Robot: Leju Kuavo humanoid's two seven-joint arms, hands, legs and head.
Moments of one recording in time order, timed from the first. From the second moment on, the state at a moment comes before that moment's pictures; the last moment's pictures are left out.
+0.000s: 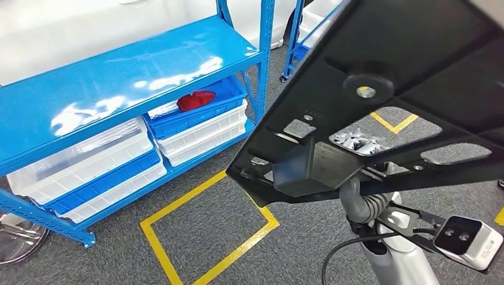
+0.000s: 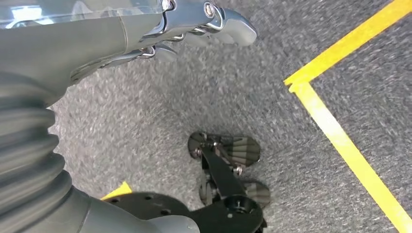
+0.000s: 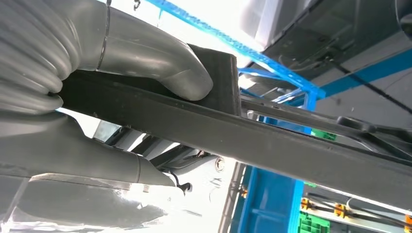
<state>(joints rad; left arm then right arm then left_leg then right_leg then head) -0.06 0.03 -0.77 -0.15 0.97 0.30 -0.35 -0.32 -0.21 0.36 -1.95 -0.20 0.21 -0.63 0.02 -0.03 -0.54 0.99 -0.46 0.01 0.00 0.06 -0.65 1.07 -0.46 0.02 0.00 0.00</state>
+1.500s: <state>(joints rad) -0.07 0.11 -0.77 -0.15 1.08 0.30 -0.25 -0.35 -0.20 0.30 -1.93 -0.18 0.16 -0.64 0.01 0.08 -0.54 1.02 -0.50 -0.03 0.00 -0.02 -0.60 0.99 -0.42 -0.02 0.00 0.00</state>
